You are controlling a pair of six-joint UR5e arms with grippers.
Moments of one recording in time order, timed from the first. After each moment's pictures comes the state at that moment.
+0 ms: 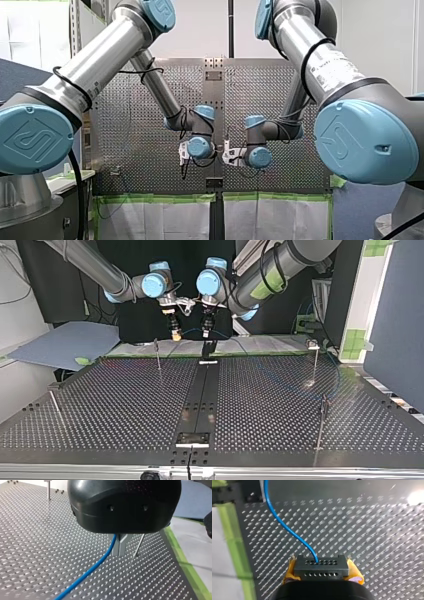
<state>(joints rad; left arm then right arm) -0.66 -2.27 -1.76 -2.44 -2.01 -1.70 2.15 -0.81 1.80 -0.82 1.61 1.65</state>
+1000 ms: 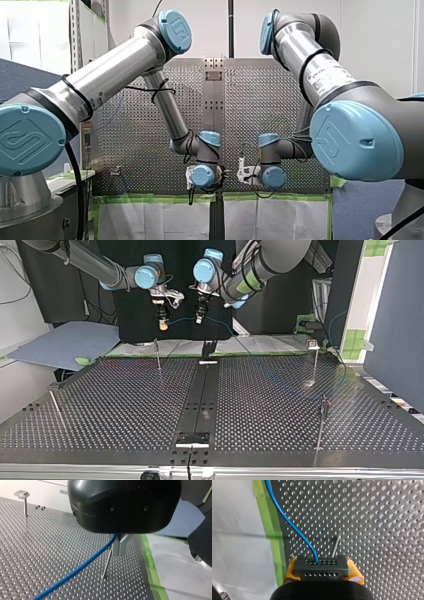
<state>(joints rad) -0.74 -2.44 -1.76 -2.28 -2.00 -1.73 2.06 -0.72 1.91 -0.97 1.64 1.65</state>
